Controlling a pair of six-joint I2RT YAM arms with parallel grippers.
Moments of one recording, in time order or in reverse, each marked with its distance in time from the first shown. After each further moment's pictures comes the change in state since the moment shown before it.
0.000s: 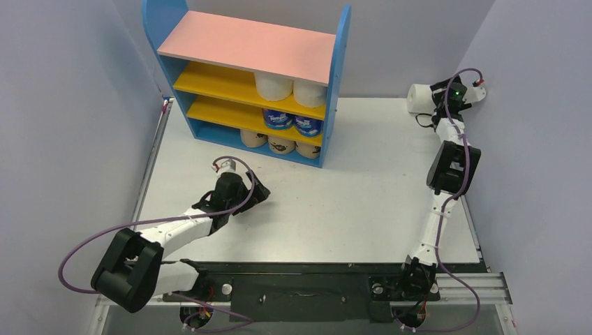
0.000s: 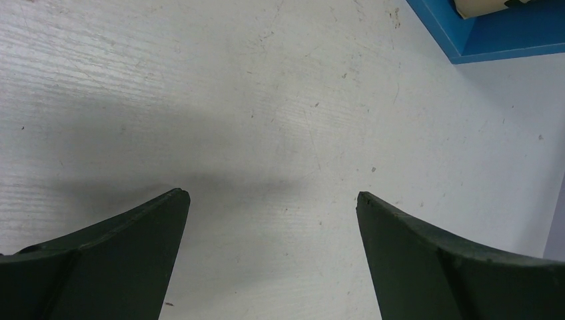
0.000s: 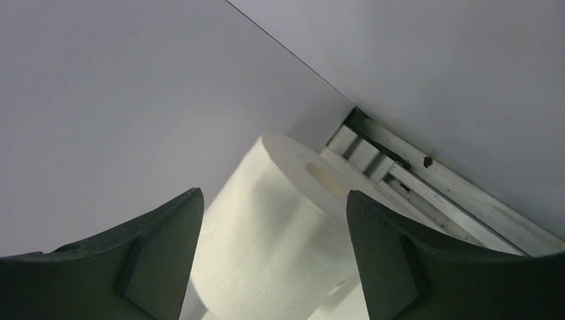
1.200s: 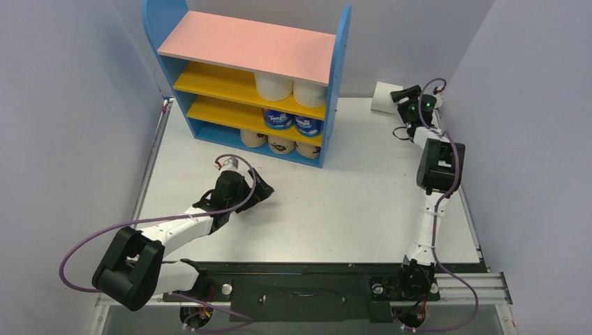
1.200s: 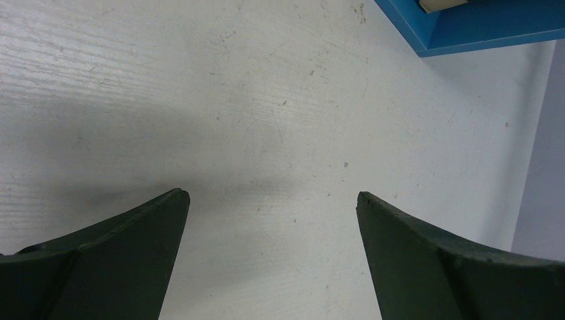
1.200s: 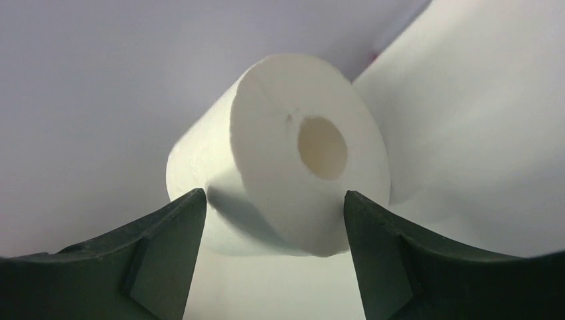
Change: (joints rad) left arm 0.000 0.031 0.011 0.046 0.060 -0.011; right arm 0.121 -0.019 -0.248 0.203 -0.357 0.126
